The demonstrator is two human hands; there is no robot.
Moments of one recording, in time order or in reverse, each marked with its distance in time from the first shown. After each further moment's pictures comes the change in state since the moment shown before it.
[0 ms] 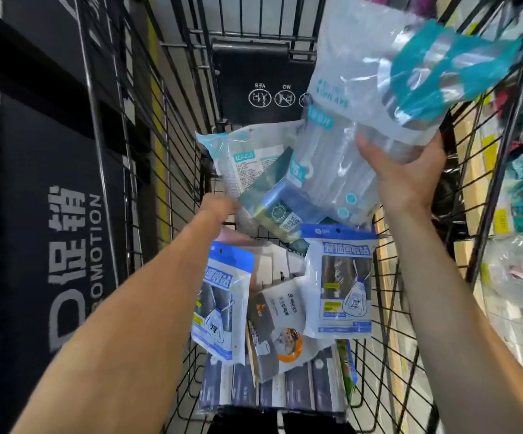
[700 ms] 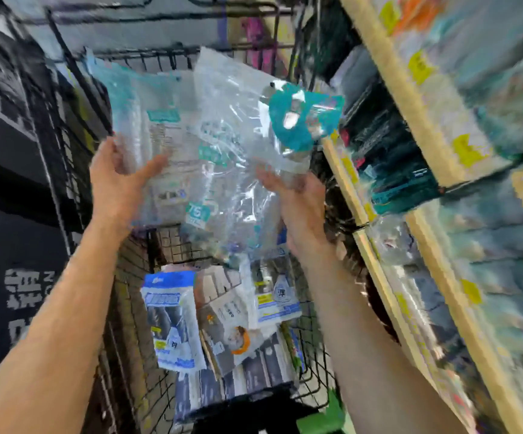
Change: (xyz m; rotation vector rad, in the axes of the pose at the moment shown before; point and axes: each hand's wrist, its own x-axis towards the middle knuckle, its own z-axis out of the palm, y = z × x) left_hand -0.173 0.115 -0.060 -0.245 0.097 0.921; right_hand -0.074 -0.086 -0.046 0.163 0.054 0.116
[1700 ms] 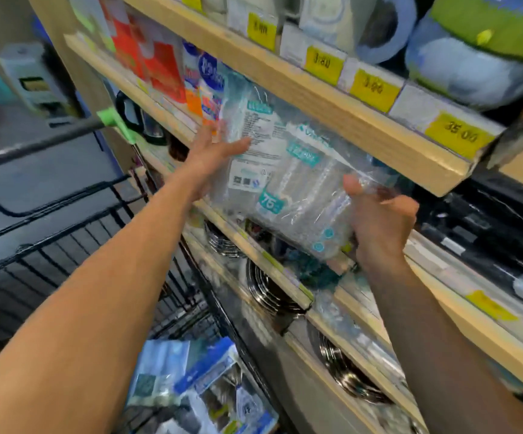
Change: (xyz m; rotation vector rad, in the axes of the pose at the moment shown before) left_hand 0.107 0.235 0.357 -0.097 -0.781 0.079; right_hand 0.100 -0.188 -0.198 0.086 0.906 -0.098
